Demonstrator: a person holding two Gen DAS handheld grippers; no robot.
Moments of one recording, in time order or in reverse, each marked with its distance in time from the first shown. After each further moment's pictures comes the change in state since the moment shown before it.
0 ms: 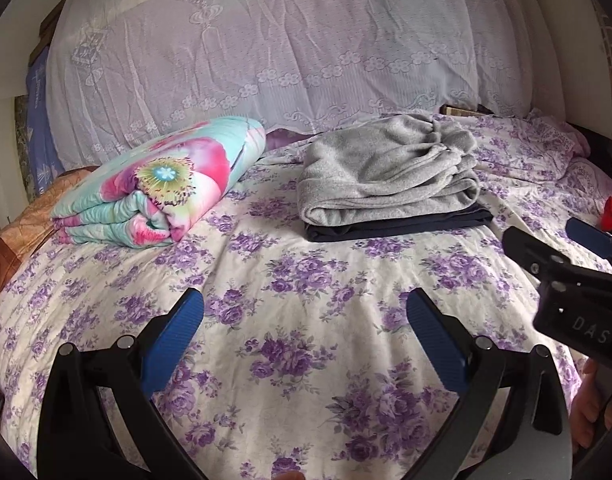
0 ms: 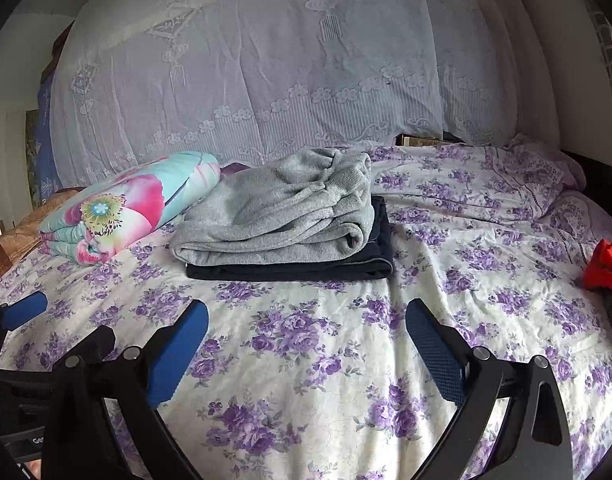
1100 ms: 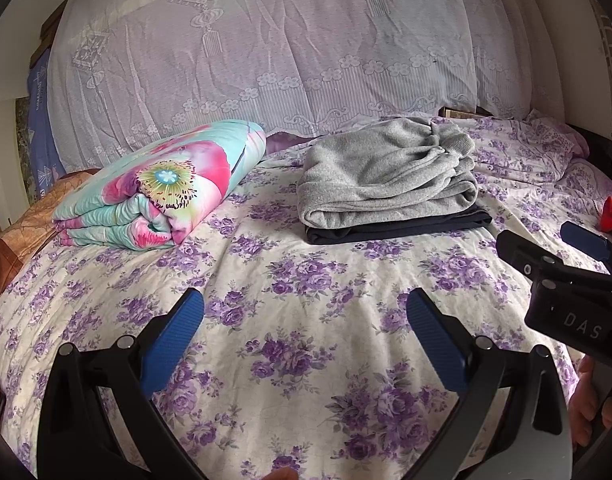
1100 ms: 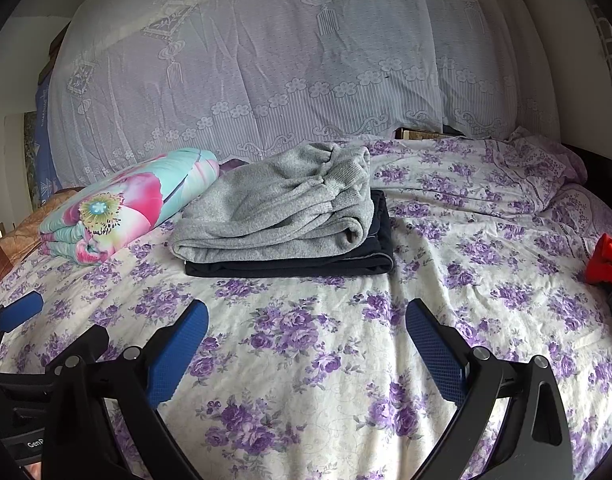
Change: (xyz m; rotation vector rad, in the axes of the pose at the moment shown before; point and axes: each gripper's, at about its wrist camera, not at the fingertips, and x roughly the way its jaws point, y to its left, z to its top) left arm -0.003 0.001 0.001 -0.009 -0.007 0.019; right arm 0.001 0.000 -0.001 0.006 0.010 0.000
